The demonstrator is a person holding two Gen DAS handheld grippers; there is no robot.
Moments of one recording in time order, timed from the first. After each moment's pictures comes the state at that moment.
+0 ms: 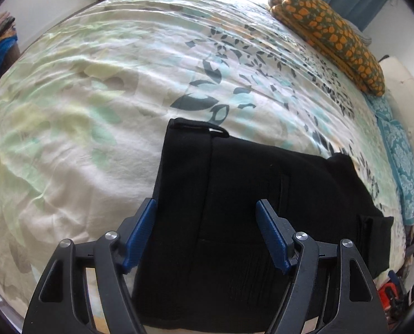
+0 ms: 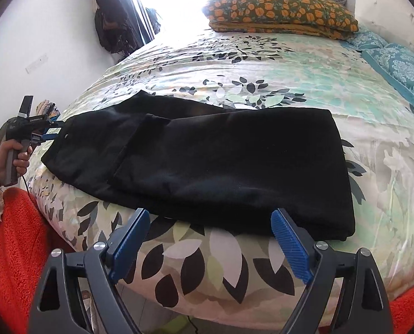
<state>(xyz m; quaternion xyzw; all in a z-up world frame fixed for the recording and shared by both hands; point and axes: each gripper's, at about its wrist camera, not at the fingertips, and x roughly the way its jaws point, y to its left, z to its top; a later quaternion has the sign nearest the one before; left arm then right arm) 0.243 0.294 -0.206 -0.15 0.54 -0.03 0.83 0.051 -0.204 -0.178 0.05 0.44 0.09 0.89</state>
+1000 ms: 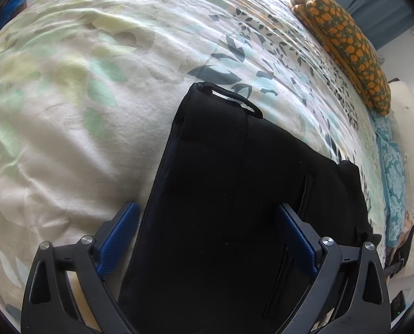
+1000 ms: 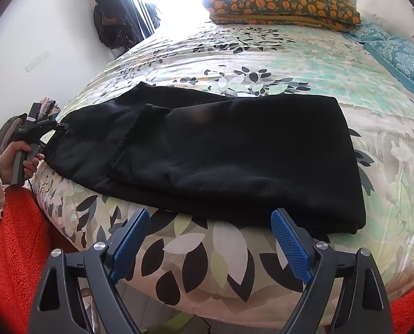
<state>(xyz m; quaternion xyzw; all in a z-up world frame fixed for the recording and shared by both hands) 0.247 0.309 -0.236 -0.23 0.56 -0.03 0.79 0.055 -0.205 -0.189 0.06 0.46 0.09 0.88</state>
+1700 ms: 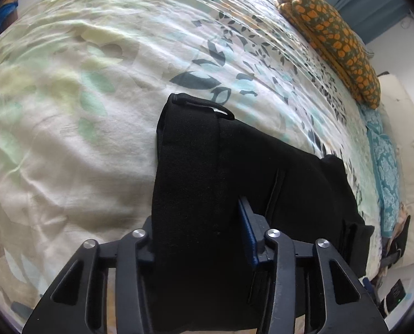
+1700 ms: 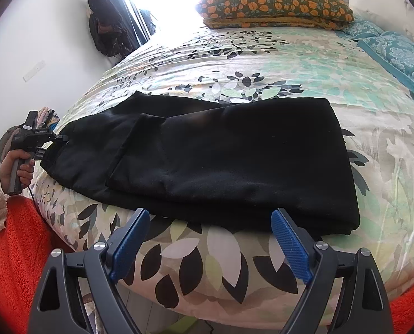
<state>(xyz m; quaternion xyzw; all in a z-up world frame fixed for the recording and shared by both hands) 0.239 0.303 -0.212 -0.22 0.55 -0.06 0.80 0.055 -0.215 -0.184 0.08 0.45 0.09 0.89</state>
